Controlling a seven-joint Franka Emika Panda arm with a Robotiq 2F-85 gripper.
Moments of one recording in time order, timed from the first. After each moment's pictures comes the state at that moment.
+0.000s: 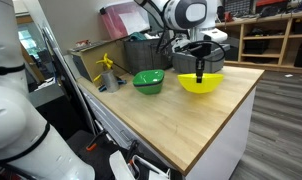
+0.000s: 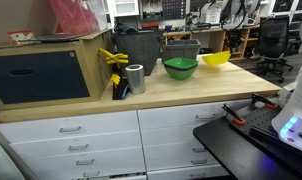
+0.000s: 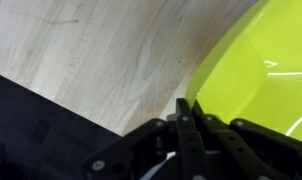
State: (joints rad) arm -0.29 0.38 -0.27 -1.93 0.19 2.23 0.74
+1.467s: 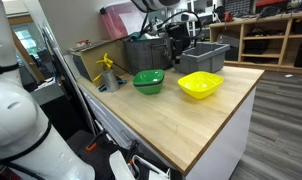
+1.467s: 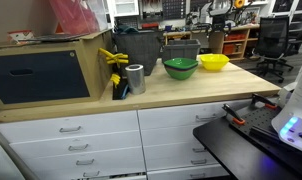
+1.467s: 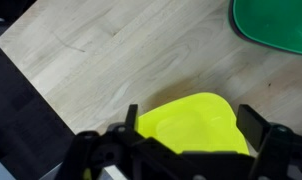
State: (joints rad) arm -0.14 0.30 -0.22 -1.80 0.11 1.93 0.61
